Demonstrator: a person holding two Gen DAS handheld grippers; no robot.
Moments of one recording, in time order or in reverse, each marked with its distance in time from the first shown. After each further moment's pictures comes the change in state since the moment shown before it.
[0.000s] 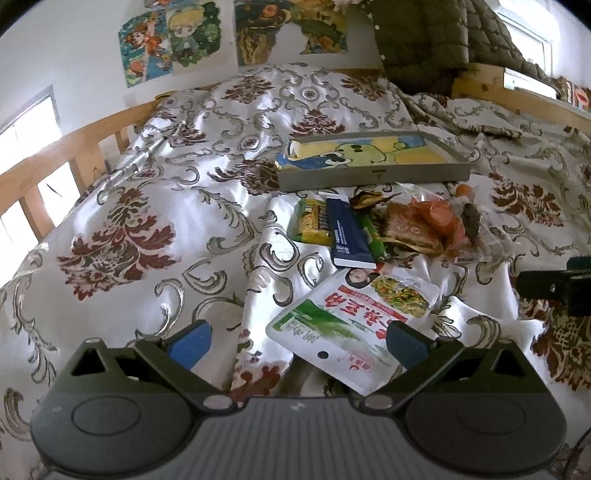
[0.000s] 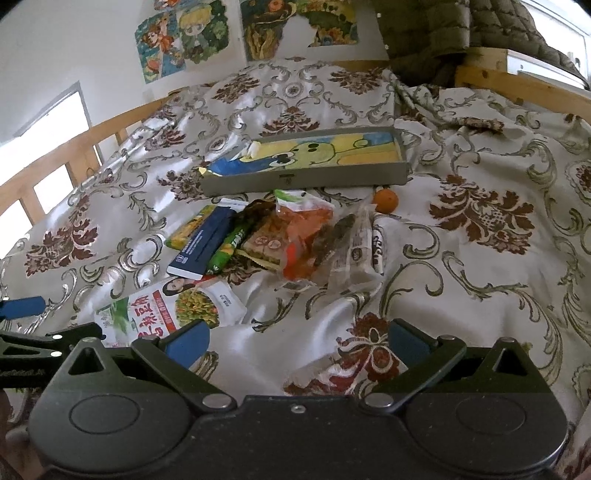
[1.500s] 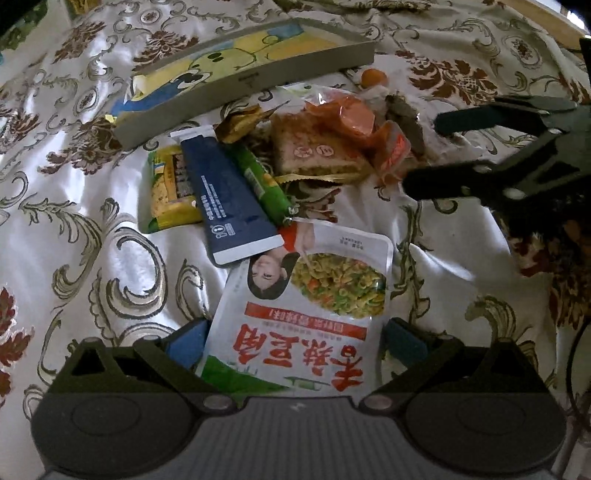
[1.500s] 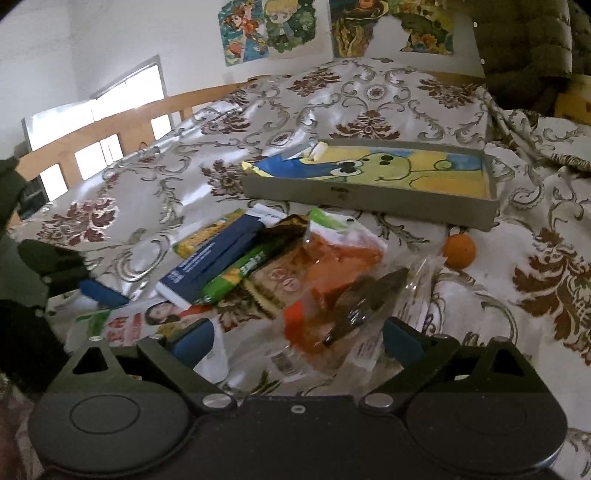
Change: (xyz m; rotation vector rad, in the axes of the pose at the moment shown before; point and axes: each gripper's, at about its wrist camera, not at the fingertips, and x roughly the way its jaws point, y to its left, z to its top) left arm 0.113 -0.041 0.042 0.342 0.334 -0.313; right arm 0.094 -0.028 0.042 -0.214 -0.015 0.225
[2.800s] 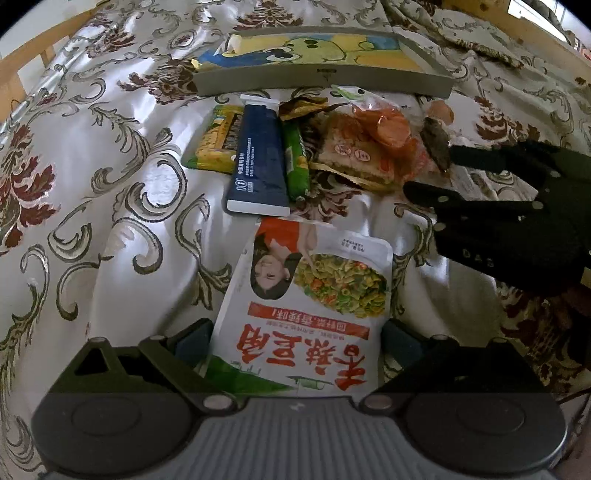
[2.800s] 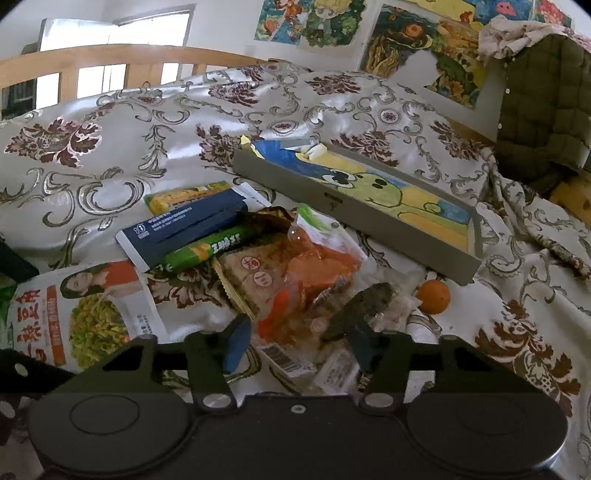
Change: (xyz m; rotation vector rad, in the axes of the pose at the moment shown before) left arm -0.018 -0.030 -0.009 -0.403 0.010 0.099; right arm 0.016 0.023 -0.004 -0.301 0.008 -0.175
